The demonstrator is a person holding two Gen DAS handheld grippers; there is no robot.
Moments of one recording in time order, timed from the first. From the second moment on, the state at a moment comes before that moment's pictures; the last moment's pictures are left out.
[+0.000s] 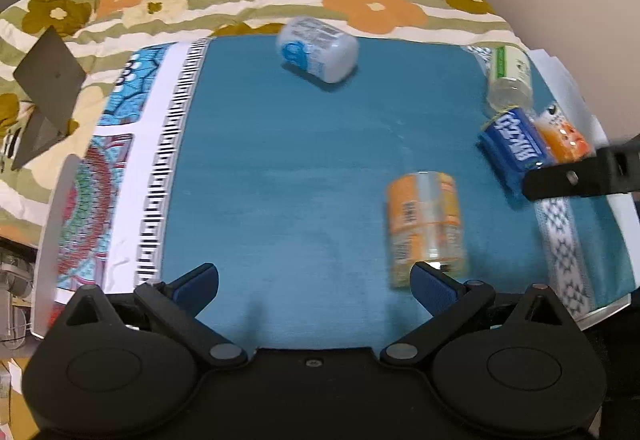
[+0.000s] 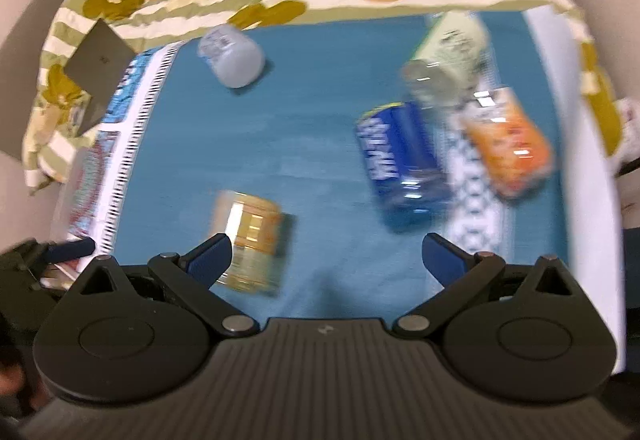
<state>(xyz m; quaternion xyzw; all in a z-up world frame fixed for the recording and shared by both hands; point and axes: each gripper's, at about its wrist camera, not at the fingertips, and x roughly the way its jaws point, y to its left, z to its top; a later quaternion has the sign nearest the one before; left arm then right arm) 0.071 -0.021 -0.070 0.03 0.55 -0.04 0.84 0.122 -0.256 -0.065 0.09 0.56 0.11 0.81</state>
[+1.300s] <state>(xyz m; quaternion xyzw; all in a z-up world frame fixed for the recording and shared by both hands) 0.096 0.064 -0.086 -0.05 0.56 -0.06 0.82 0.156 -0.201 -0.084 0.18 0.49 0.10 0.85</state>
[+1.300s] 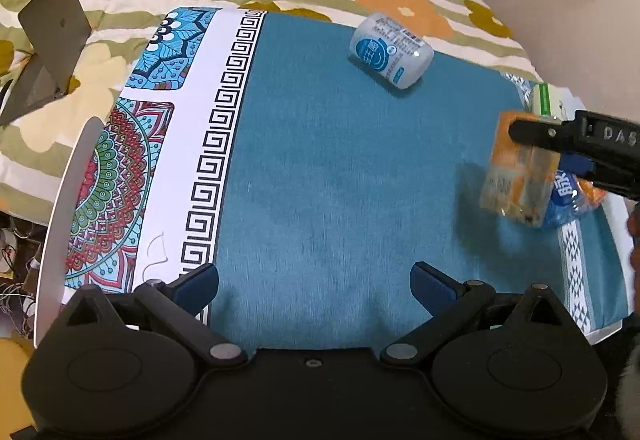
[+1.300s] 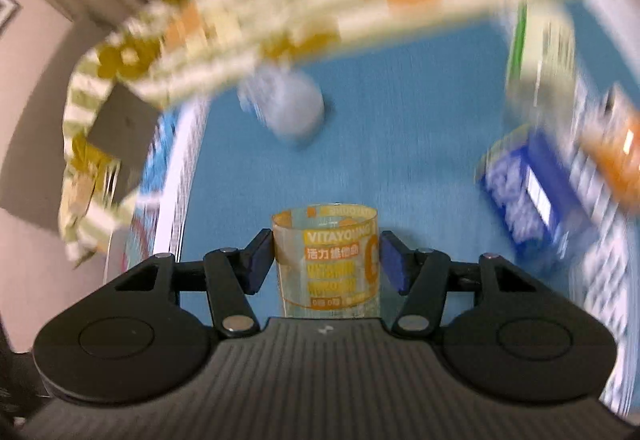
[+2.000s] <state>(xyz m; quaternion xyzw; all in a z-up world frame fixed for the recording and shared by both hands) 0.094 0.049 -0.111 -0.01 0.57 -0.07 0.81 0.094 -0.160 -0.135 0.02 0.31 0.14 0.94</state>
